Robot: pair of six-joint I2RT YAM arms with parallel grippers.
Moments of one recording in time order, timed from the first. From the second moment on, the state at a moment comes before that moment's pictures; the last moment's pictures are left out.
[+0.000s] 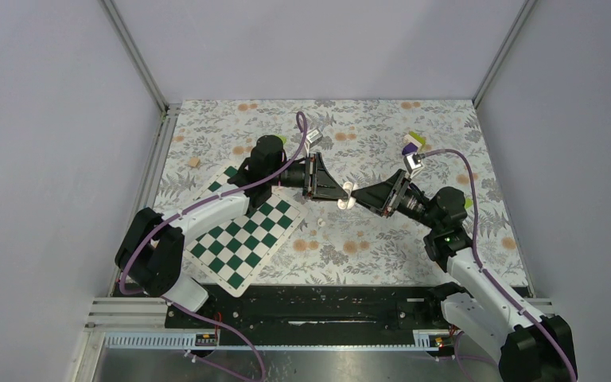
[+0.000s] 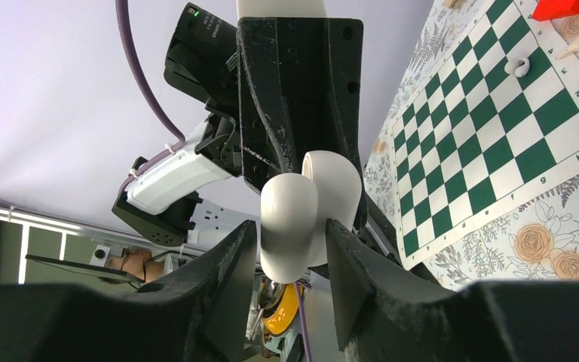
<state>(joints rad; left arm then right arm) -0.63 1.53 1.01 0.35 0.97 -1.11 0.32 0.85 0.42 0.55 -0.73 1.32</state>
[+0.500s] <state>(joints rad) -0.63 1.53 1.01 0.35 0.97 -1.11 0.32 0.88 0.42 0.59 -0.73 1.33</state>
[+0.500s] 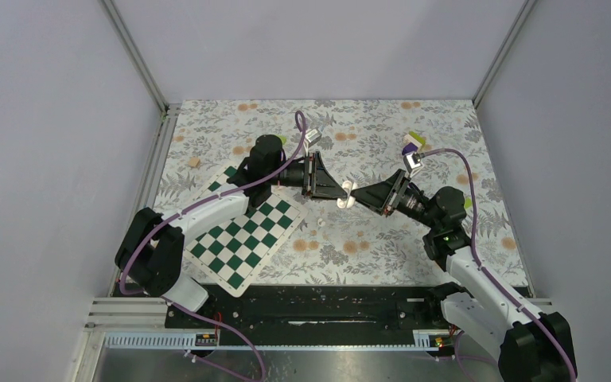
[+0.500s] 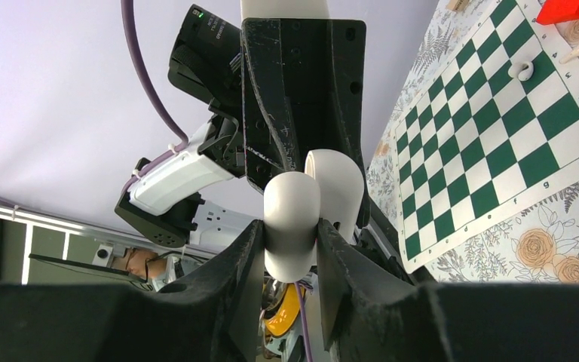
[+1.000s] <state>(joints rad) -0.52 1.47 1.05 0.08 0.92 -0.94 0.32 0.77 0.44 0.20 -0.69 1.10</state>
